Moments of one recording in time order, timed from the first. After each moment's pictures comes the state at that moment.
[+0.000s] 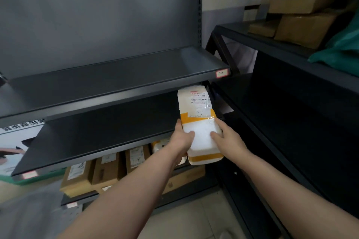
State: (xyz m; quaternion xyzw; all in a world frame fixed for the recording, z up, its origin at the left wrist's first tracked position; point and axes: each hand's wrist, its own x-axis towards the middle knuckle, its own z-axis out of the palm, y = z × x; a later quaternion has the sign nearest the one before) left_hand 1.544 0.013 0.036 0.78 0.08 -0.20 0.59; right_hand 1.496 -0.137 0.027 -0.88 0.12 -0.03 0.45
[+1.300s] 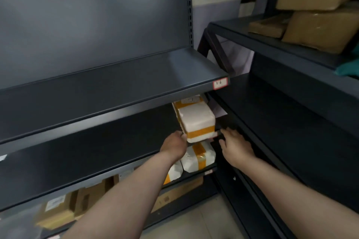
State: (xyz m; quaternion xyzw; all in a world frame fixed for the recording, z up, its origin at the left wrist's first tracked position) left_hand 1.651 -0.001 0.003 0.93 -0.07 -0.16 0.33; right_hand 1.587 -0.191 -0.024 -0.97 0.15 0.02 0.21
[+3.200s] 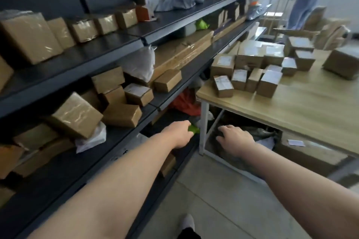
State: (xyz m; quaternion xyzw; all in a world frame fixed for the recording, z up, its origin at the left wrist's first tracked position) left_hand 0.494 -0.237 0.024 0.29 -0.93 -0.21 -0.12; right_hand 0.372 -0.076 -0.007 -0.39 0.91 -0.04 0.12
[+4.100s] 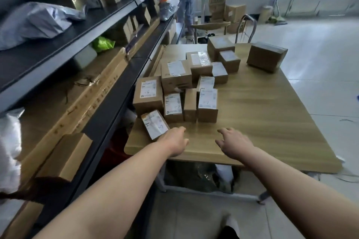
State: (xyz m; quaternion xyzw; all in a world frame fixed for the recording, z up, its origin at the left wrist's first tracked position) left_hand 0.113 -0.242 -0.003 0.09 -0.96 -0.19 -0.19; right_hand 0.065 -0.043 -0.035 -0.14 0.97 -0.10 0.15
